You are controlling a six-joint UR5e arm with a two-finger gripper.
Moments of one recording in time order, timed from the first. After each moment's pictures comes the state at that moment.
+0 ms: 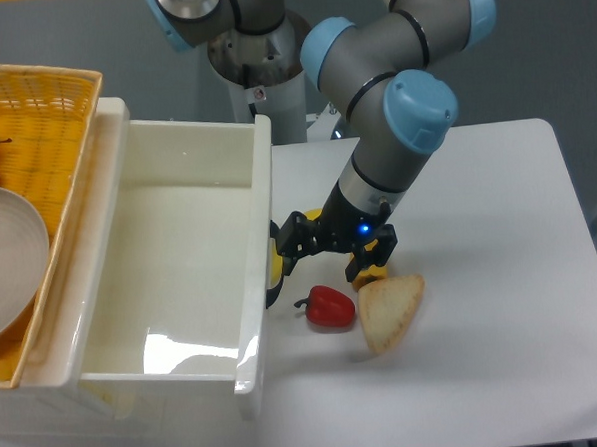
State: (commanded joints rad) arm 2.56 -1.87 -1.51 -1.31 1.11 0.48
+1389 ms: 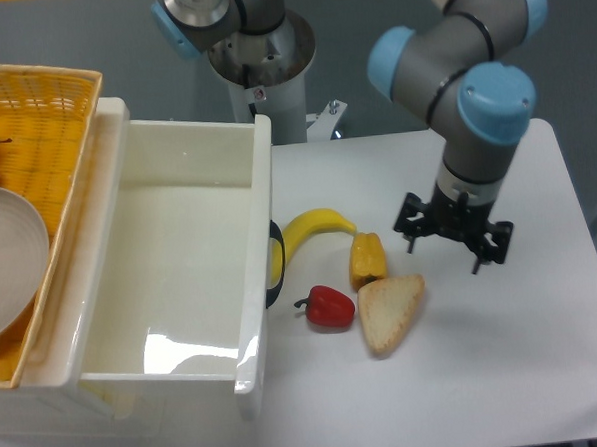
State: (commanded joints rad) arm 2.72 -2.05 -1.44 -1.16 1.56 1.22
